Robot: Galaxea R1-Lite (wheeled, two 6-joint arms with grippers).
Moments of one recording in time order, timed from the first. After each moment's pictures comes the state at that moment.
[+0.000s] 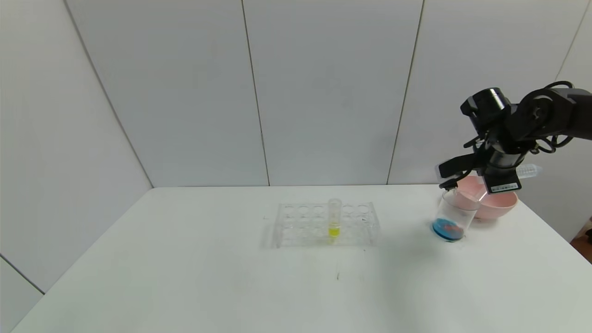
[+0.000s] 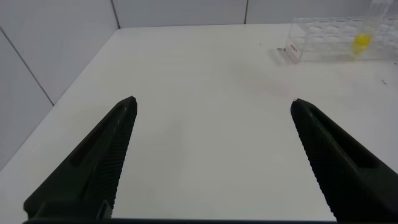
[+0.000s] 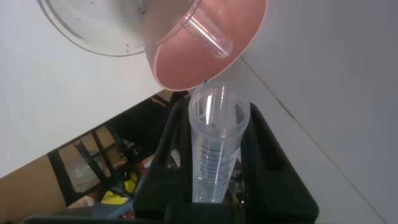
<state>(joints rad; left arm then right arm) 0.00 0.00 0.00 0.00 0.00 0.00 0.12 2.16 -2.00 0.79 -0.55 -1.47</state>
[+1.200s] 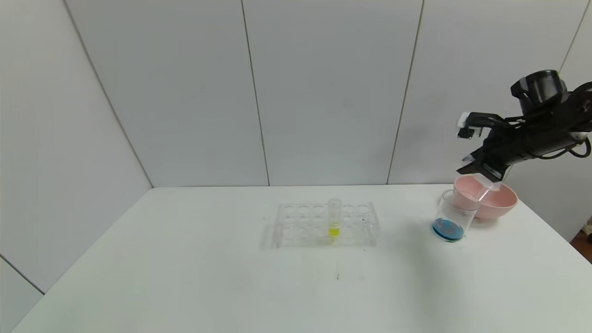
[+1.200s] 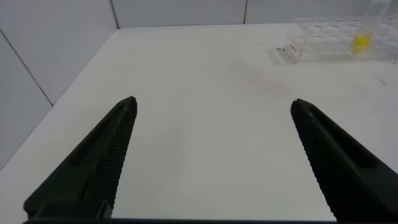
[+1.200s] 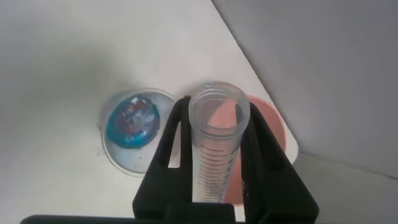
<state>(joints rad) 0.00 0.00 0.00 0.00 0.00 0.00 -0.04 2.08 -1.92 0.60 0.25 -0.90</state>
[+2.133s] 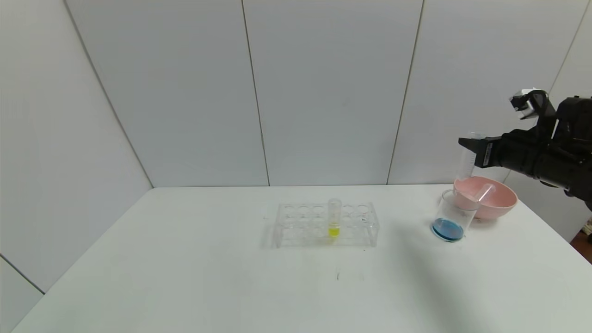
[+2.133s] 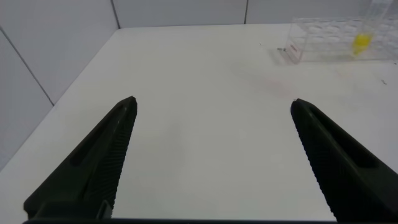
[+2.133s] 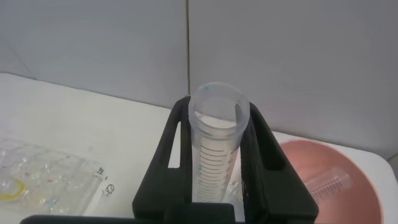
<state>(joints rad) 0.00 0.00 0.00 0.00 0.00 0.00 -0.03 1.81 -1.07 -0.62 0.24 -0.03</state>
